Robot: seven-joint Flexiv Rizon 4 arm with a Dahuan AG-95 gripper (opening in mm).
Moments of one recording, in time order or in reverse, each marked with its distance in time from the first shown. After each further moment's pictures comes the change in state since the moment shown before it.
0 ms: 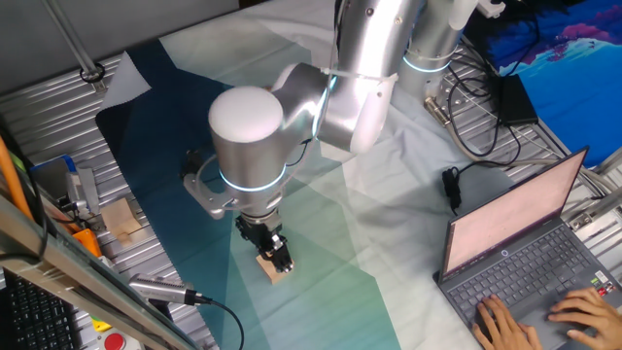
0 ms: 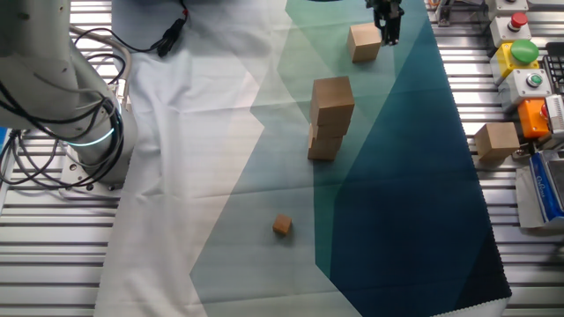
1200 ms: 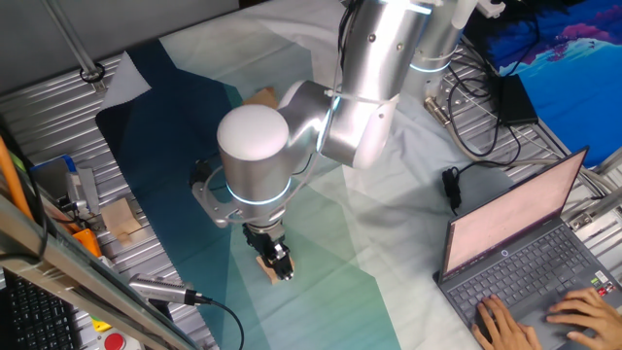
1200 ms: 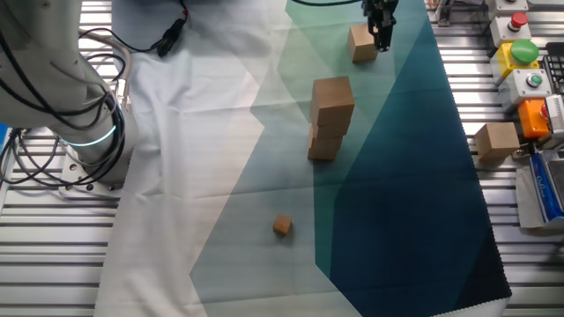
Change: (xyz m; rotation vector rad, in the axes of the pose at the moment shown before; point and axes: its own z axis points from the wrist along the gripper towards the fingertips) arm 0.005 0.005 0.033 0.005 0.002 0.092
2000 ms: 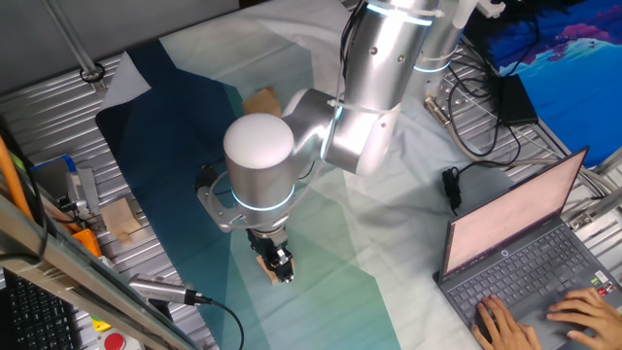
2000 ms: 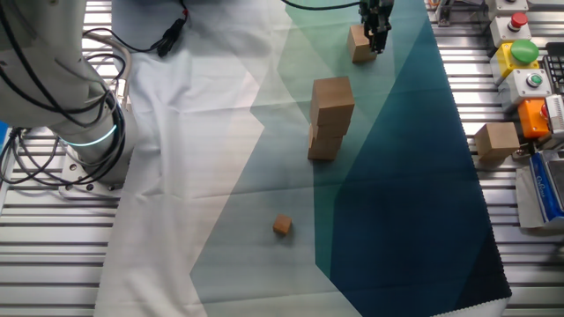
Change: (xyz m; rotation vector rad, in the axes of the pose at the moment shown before) arm 0.003 0.003 0.015 0.021 -0.002 0.011
